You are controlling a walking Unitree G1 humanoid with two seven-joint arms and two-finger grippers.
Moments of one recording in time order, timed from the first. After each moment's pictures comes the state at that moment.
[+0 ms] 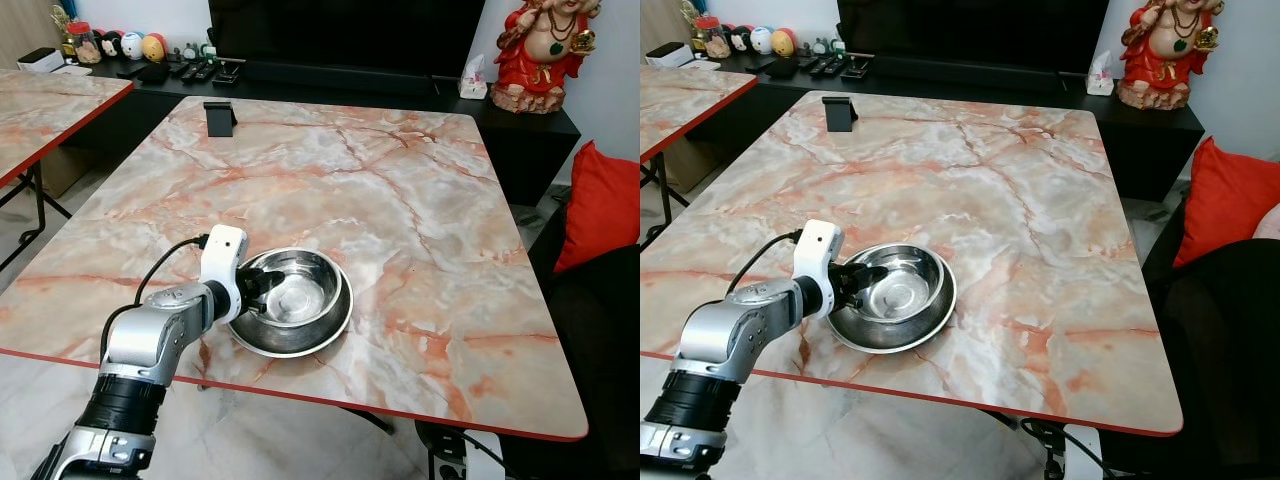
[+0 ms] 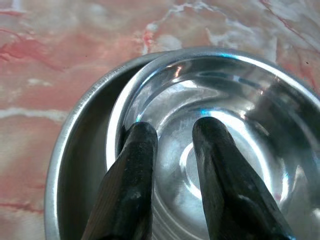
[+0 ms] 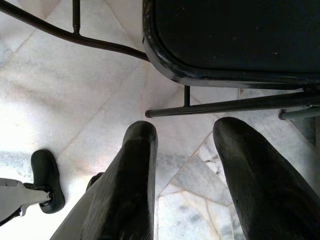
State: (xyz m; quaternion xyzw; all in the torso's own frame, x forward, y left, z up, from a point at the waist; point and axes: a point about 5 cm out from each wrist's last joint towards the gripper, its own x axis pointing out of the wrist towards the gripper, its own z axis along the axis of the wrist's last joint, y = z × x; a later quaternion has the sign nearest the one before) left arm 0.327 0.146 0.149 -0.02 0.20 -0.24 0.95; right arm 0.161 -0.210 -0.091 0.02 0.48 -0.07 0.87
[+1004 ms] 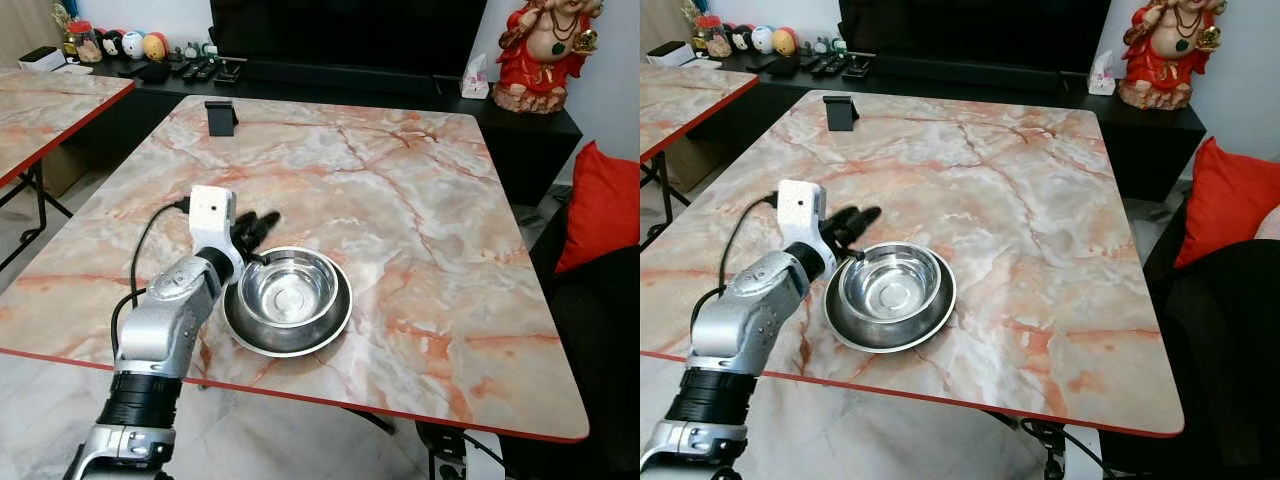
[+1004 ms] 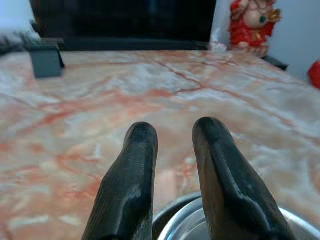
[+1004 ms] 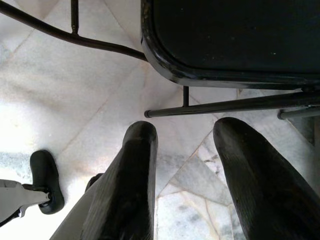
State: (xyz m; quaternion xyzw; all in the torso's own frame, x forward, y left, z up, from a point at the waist) left arm 0.334 0.141 0.186 0.02 -0.04 -0.15 0.99; right arm 0.161 -0.210 -0.090 0.02 0.48 -0.08 0.87
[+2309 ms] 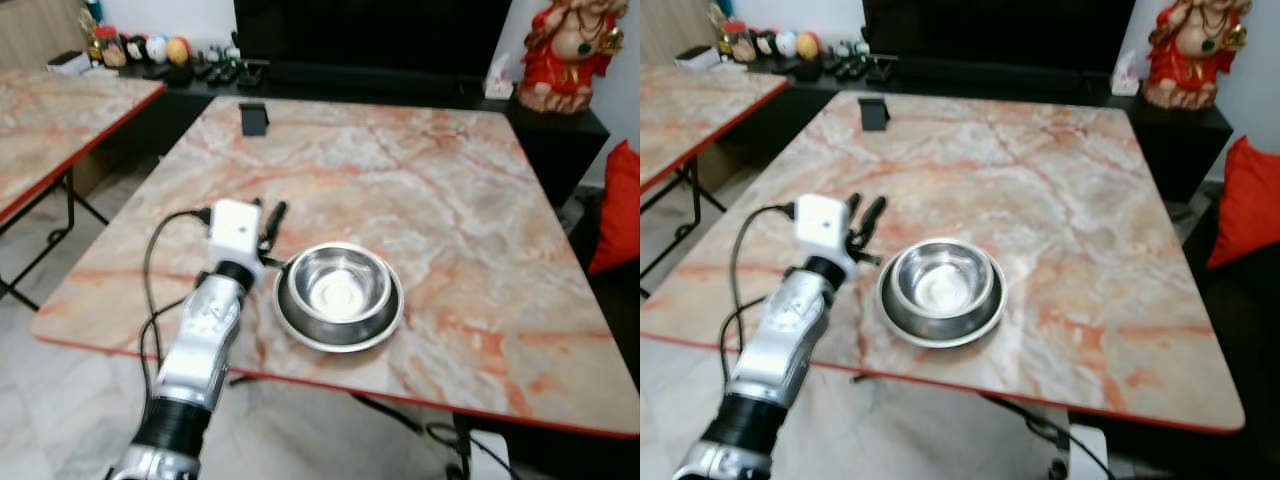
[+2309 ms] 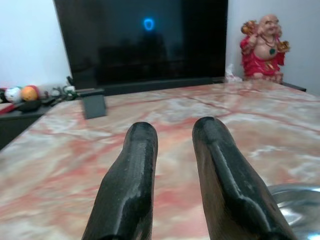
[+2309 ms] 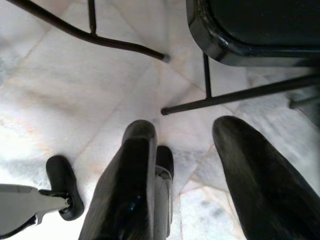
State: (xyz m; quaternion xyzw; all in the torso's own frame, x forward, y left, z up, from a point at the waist) left arm 0.329 0.115 0.180 0.05 -0.13 -0.13 0.98; right arm 0.156 -0.215 -0.091 0.02 0.47 -0.11 0.88
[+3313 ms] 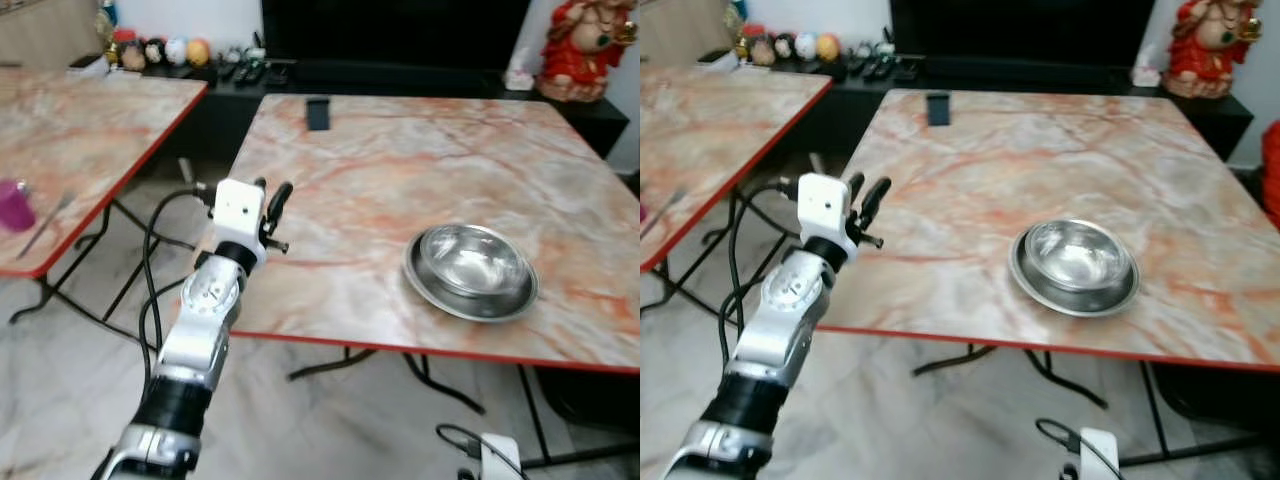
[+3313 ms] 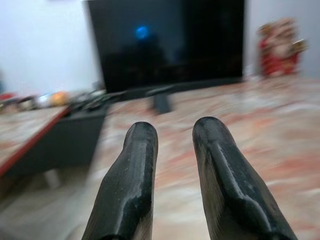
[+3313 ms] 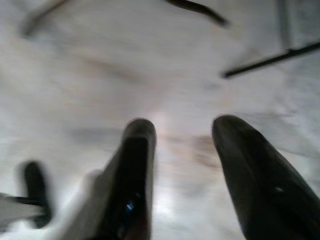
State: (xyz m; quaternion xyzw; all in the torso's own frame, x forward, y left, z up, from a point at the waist) left arm 0.339 0.133 0.195 0.07 -0.14 -0.11 0.98; right arm 0.163 -0.205 -0.090 0.03 0.47 -0.10 0.88
